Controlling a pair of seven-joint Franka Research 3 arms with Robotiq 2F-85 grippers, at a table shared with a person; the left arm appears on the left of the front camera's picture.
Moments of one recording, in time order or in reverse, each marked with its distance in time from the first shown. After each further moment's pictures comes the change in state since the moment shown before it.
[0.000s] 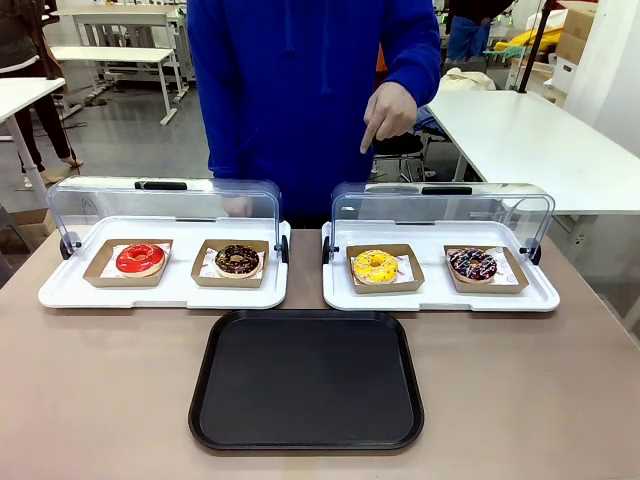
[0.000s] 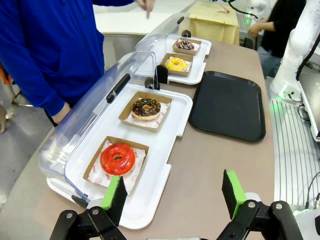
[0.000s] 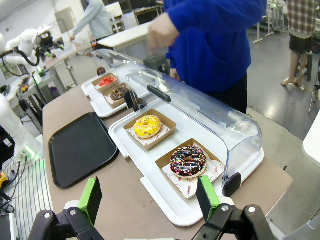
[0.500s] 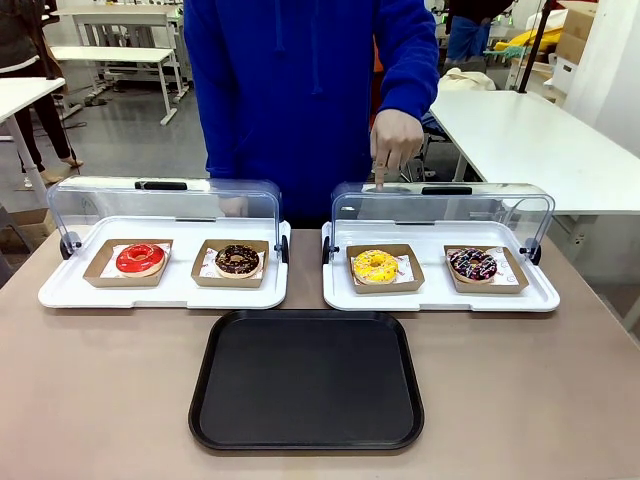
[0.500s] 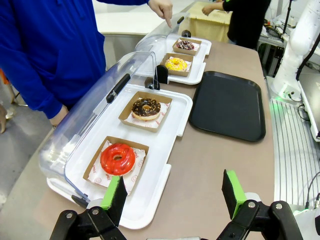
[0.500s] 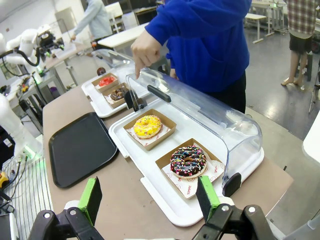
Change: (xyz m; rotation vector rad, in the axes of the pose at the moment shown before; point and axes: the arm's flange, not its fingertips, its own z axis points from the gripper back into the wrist) left arm 0.000 0.000 0.000 0.000 0.000 0.000; right arm 0.000 0.000 0.000 0.000 0.000 0.000
